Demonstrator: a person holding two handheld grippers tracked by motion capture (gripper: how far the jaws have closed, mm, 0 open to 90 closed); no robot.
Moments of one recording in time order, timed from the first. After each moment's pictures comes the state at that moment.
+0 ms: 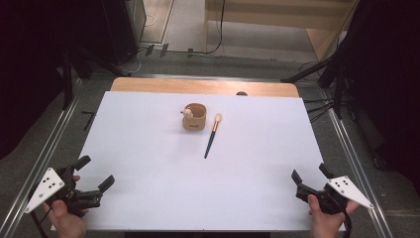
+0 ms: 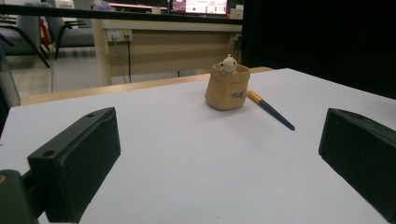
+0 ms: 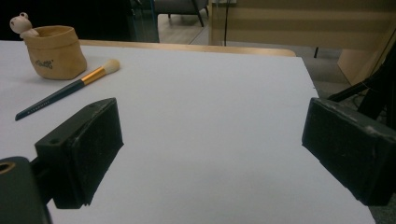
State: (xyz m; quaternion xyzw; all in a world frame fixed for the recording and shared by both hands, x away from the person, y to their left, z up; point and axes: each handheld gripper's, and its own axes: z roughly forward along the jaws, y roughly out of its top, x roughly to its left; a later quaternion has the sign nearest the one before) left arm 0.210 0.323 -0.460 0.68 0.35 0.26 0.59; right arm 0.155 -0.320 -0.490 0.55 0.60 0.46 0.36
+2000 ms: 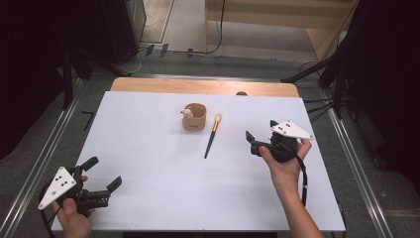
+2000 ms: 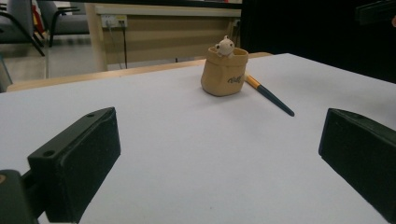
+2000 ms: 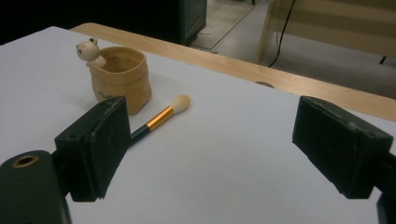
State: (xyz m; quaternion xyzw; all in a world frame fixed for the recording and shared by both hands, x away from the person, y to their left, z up) left arm 0.212 0.309 -0.468 0.70 0.35 0.25 0.57; right arm 0.275 -0.217 -0.420 0.49 0.69 0.44 0.30
